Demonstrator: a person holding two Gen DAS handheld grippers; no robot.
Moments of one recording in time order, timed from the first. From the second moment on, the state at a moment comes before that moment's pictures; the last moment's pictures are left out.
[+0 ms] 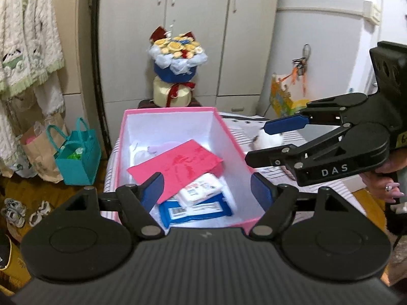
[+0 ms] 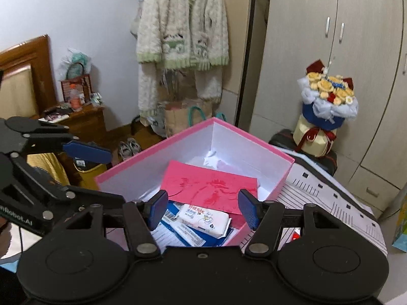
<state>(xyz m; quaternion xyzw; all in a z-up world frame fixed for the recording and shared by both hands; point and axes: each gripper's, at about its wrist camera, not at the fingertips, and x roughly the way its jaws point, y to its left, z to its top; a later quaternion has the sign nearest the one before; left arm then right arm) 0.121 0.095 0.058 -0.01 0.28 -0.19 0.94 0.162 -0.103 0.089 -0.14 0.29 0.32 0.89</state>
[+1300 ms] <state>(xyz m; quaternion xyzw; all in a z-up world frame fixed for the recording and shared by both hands) 0.180 -0.119 -0.041 0.05 0.26 -0.21 0.94 0.153 -0.337 -0.054 0.04 0.27 0.12 0.95</state>
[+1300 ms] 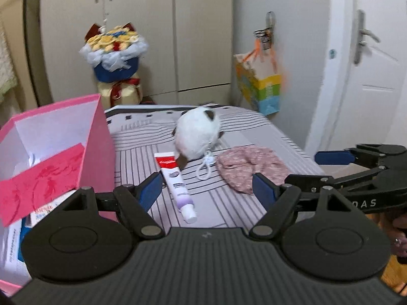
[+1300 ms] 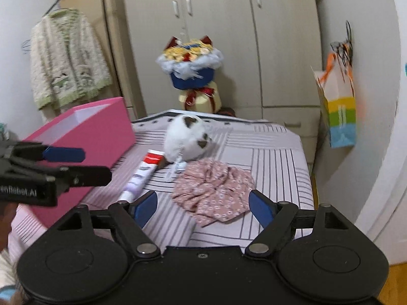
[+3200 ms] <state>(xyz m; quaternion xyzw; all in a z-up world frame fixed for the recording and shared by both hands) 0.218 -0.135 -0.086 0.03 0.27 -0.10 0.96 0.165 -0.311 -0.082 0.07 0.27 0.09 0.96</state>
